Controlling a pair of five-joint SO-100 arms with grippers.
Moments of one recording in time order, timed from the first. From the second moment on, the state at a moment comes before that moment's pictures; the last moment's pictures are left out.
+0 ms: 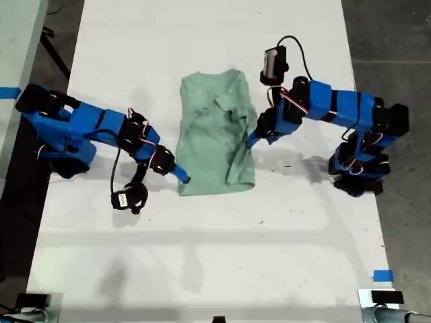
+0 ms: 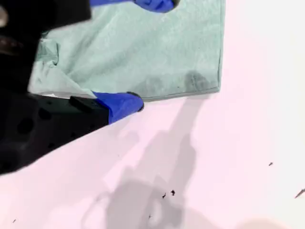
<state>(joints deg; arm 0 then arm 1) 6.7 85.8 93.8 72.3 9.6 7.9 100.1 84.9 91.4 -22.5</state>
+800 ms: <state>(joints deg) 1.5 64.1 85.5 72.9 -1.0 6.8 118.8 101.9 89.8 -17.4</state>
